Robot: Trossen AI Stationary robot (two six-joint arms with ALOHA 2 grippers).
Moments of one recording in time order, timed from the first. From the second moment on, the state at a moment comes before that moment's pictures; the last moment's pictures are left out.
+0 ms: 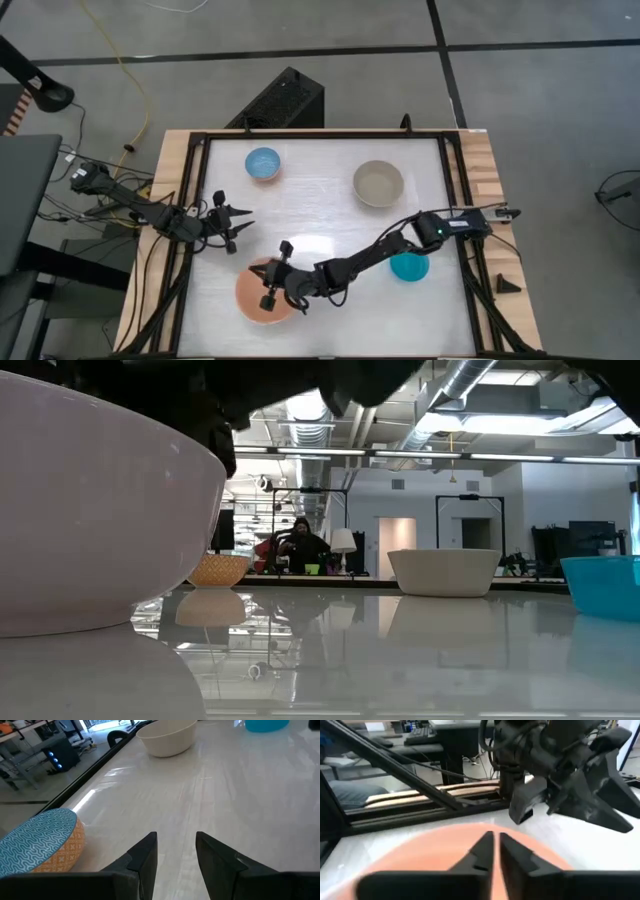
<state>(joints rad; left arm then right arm) -0.43 0.42 0.02 0.05 -0.77 -0.01 0.37 2.41 1.82 0.45 0.62 0.18</state>
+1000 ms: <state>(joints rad) -0.43 0.42 0.02 0.05 -0.77 -0.01 0.30 2.41 1.93 0.15 0.60 0.24</state>
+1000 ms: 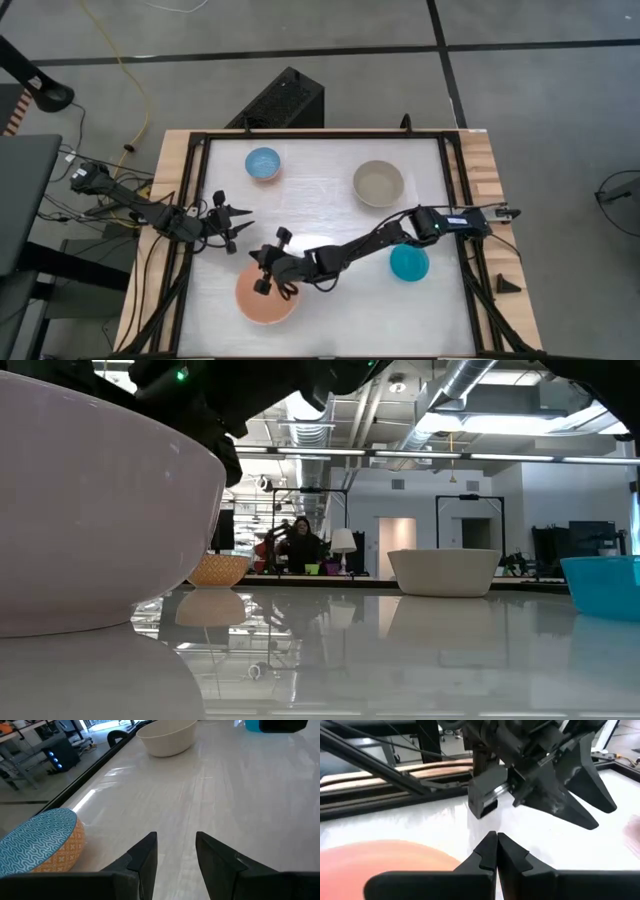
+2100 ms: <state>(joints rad) -0.43 0.42 0.02 0.05 -0.77 -0.01 0.00 1.50 1.35 -1.10 0.17 0.34</state>
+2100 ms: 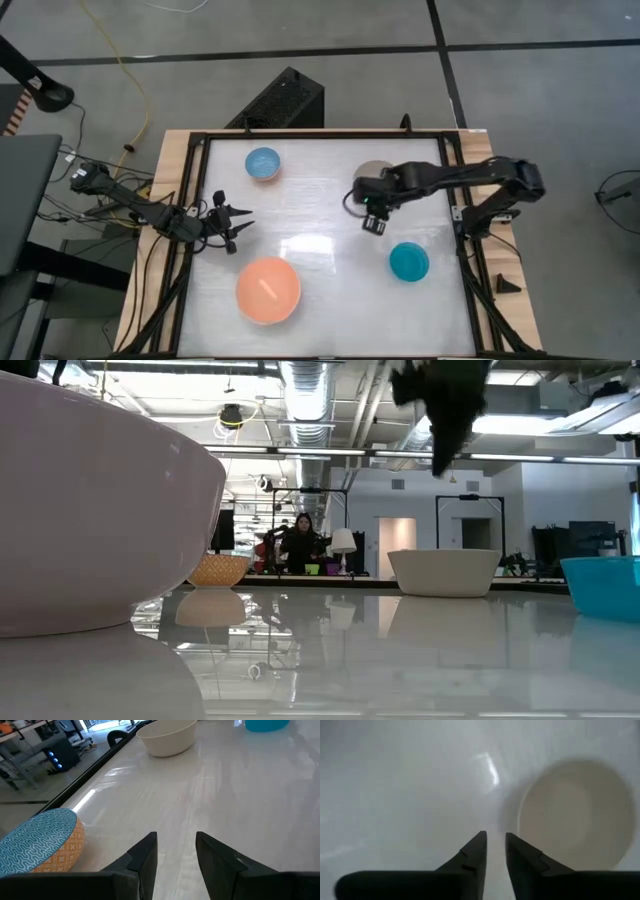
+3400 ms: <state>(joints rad) -0.43 0.42 0.02 0.05 -0.76 -0.01 -0.21 1.61 1.09 -0.59 0.18 0.58</state>
